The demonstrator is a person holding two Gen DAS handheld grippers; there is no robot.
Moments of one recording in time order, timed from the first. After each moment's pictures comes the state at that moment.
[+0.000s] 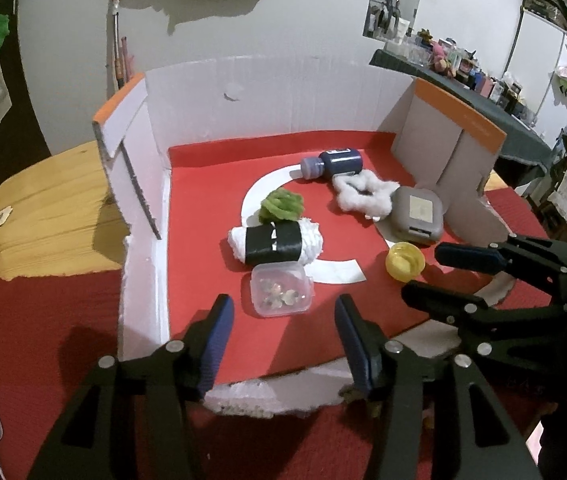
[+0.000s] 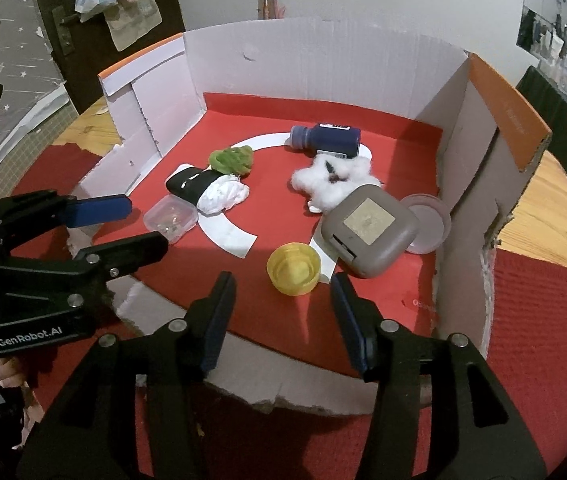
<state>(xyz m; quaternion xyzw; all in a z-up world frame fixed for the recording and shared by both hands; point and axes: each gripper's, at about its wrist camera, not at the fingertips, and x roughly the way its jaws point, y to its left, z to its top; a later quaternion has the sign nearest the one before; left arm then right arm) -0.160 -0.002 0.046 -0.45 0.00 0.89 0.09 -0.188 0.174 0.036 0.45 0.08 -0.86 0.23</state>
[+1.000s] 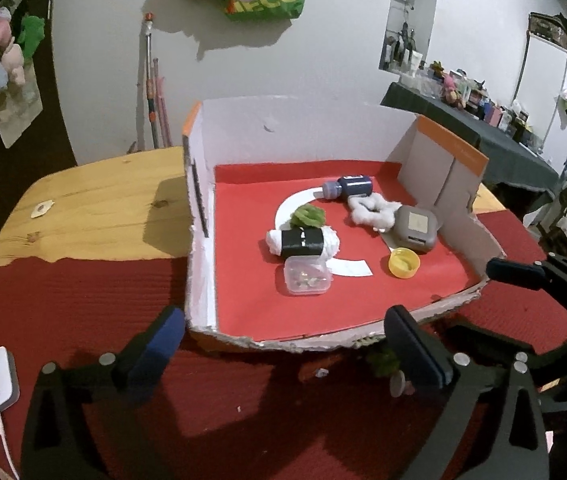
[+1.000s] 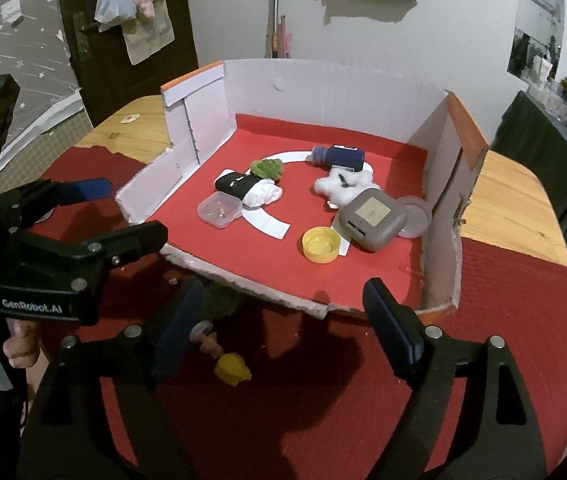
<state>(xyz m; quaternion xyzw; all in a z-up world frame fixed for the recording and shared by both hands) -0.109 -0.023 0.069 -0.39 -0.02 0.92 0.05 -0.125 0.170 0.066 0.40 0.09 -0.88 0.22</state>
